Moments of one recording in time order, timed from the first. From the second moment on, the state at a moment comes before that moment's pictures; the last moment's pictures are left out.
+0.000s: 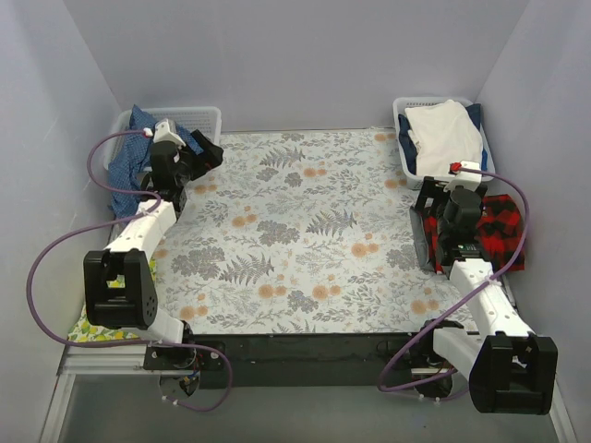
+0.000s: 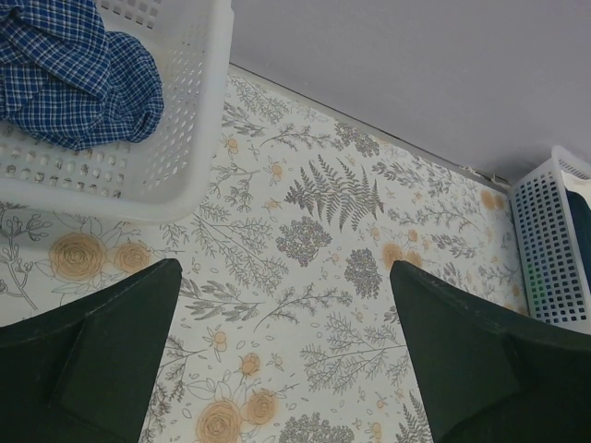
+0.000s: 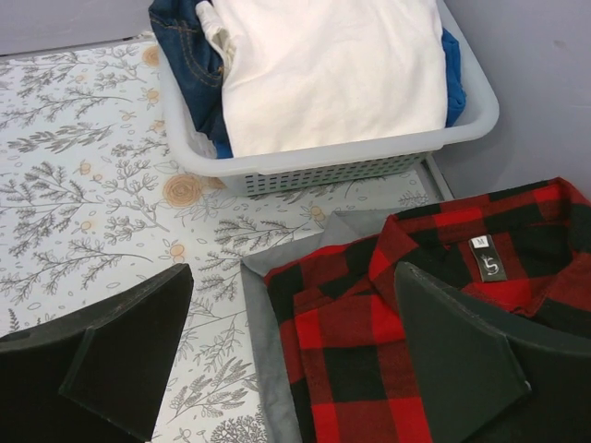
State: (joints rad) left arm -0.02 1.52 1.05 0.20 0.12 -0.54; right arm 0.01 1.00 0.59 0.18 0.22 0.02
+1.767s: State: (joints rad) left arm 0.18 2.47 2.24 -0.42 -0.15 -0.53; right arm 0.32 1.41 0.97 -0.07 0.09 0.02
